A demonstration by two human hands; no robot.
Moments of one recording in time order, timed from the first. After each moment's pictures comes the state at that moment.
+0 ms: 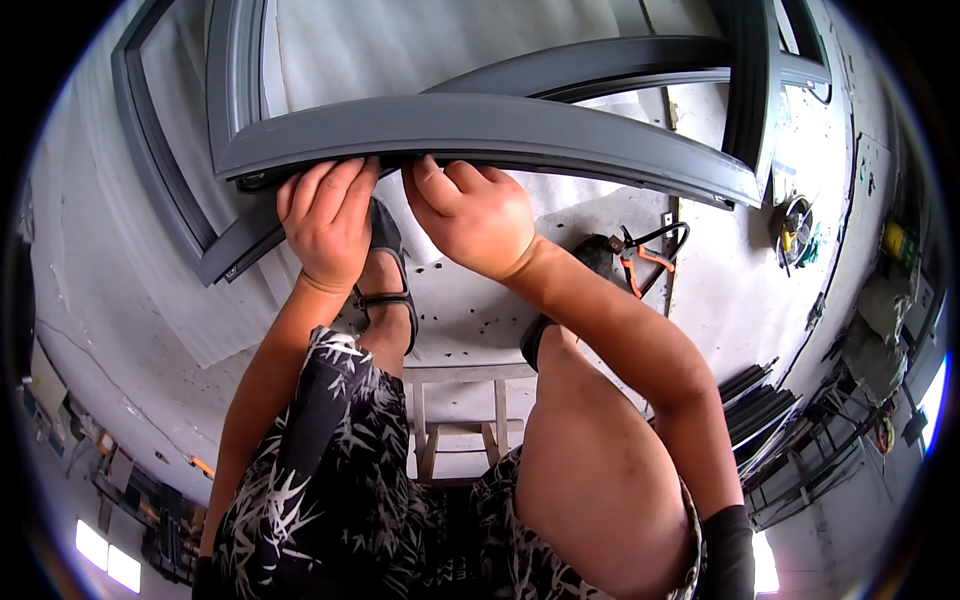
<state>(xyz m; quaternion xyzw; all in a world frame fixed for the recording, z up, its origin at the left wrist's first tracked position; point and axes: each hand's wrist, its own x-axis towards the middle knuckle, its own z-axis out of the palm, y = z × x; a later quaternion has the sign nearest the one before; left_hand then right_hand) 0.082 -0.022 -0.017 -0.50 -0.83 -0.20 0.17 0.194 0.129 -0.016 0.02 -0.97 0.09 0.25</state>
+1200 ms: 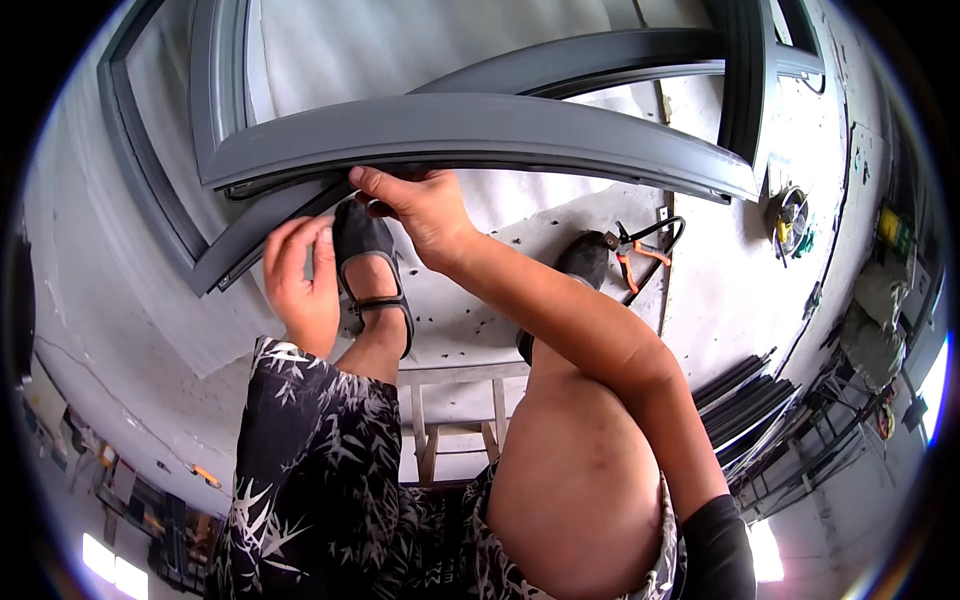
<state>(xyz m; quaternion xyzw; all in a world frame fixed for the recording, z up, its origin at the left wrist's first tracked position) 0.109 -0.068 -0.001 -0.31 -0.89 -0.34 -0.06 0.167 0.087 -0.031 -0.40 -0.32 0.86 0.00</state>
